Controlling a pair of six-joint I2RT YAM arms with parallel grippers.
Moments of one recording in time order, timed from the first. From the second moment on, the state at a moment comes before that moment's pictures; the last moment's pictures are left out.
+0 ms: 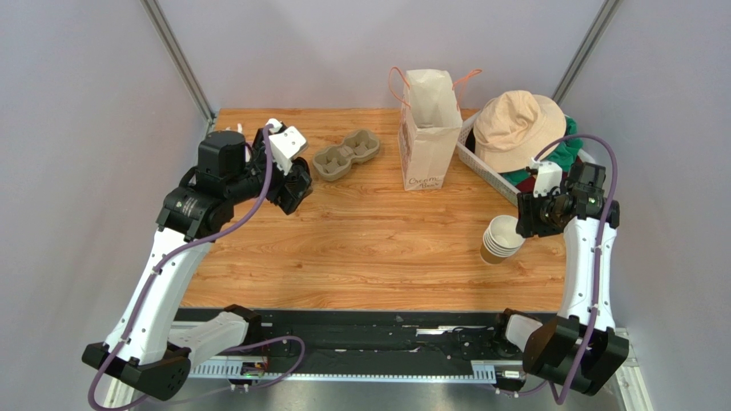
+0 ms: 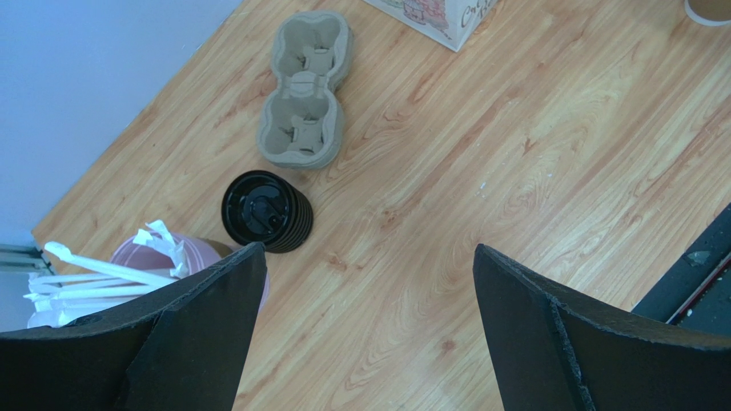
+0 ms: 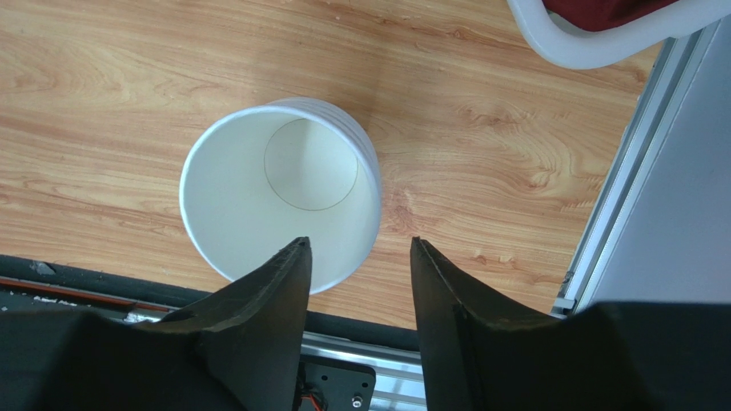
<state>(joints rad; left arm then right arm) -0.37 1.04 1.40 -0.82 0.31 0.39 -0.35 1.11 1.11 -1.07 -0.29 -0.46</state>
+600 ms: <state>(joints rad) -0.36 1.04 1.39 -0.81 0.32 0.39 -0.35 1.15 1.04 -0.89 -0.24 -0.39</state>
